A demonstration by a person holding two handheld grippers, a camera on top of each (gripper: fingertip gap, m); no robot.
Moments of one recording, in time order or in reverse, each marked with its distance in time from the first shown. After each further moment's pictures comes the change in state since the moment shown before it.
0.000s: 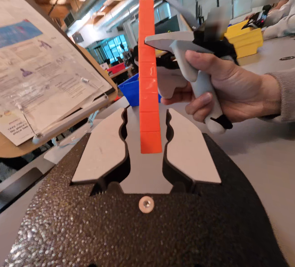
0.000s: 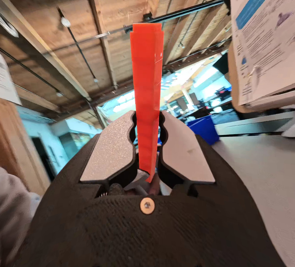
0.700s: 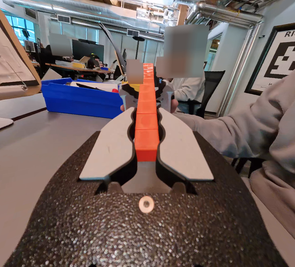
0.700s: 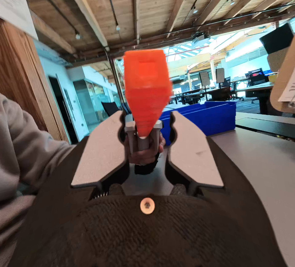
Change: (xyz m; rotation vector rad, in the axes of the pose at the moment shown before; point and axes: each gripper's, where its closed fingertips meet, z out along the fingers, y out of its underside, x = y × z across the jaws) left arm 0.006 -0.027 -0.034 0.181 0.487 -0.593; right arm -0.024 0.039 -0.001 -0.283 -0.204 -0.170
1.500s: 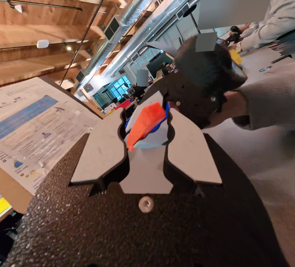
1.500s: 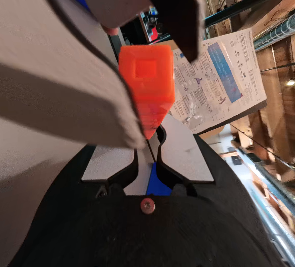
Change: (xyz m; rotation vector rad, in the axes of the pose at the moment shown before) left arm 0.030 -0.009 0.045 -0.054 -0.380 0.858; right arm 0.060 0.021 -0.026 -0.943 0.756 -1.414
